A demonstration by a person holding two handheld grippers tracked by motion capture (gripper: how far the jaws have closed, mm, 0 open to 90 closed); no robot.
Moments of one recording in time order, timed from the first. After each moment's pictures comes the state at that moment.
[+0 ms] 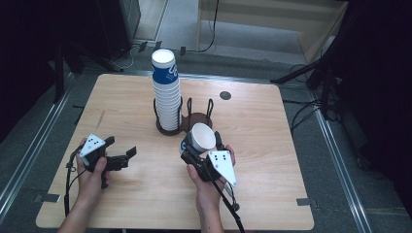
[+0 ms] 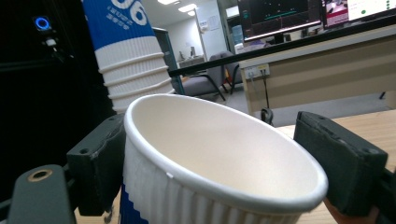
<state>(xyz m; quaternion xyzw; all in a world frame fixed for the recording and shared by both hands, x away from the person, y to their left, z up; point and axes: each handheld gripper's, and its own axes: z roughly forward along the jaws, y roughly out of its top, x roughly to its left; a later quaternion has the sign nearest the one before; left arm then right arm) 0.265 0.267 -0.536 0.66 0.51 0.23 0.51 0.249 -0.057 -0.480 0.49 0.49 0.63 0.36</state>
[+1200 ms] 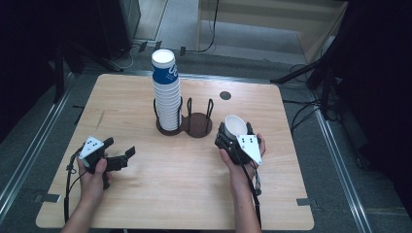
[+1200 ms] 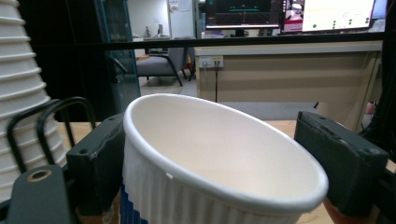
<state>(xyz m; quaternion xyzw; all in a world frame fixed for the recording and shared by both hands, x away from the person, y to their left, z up) 0.267 0.271 -0.551 0.64 0.52 0.24 0.52 0.311 -0.138 -0.498 0.49 0.53 0.54 0.44</state>
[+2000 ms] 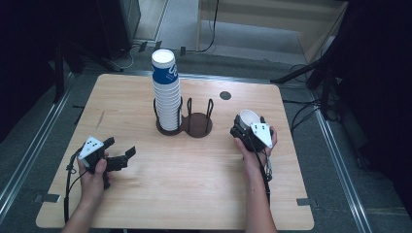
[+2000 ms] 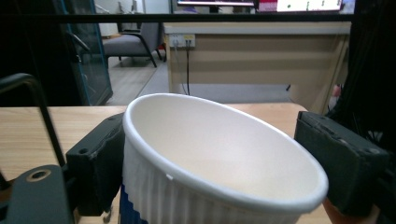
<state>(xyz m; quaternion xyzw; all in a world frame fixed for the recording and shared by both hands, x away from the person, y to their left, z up) 0.267 0.271 -0.551 0.64 0.51 0.23 0.53 0.363 -0.182 -0.515 0.53 0.53 0.48 0.45</state>
